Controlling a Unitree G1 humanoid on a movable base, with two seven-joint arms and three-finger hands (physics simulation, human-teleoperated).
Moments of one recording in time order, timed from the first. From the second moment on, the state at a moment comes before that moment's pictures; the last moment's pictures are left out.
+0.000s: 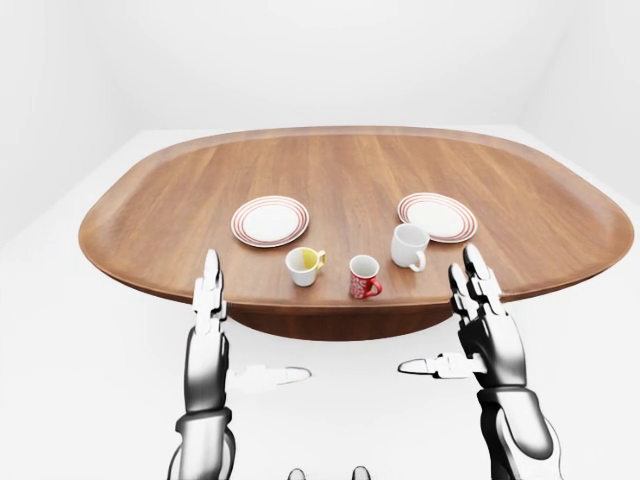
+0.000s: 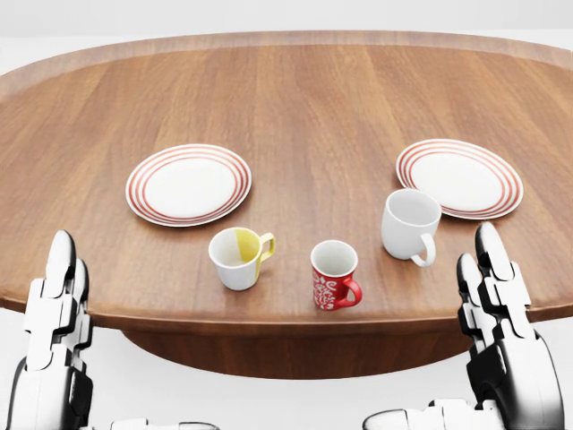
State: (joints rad) left arm 0.42 0.04 -0.15 -0.58 0.25 -0.09 0.15; right arm 0.34 0.03 -0.12 -0.53 -0.01 -0.01 0.18
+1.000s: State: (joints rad) left arm 0.37 0.04 -0.17 -0.56 0.25 -0.09 0.12; right arm 0.29 0.01 -0.06 -0.45 -0.03 0.01 0.13
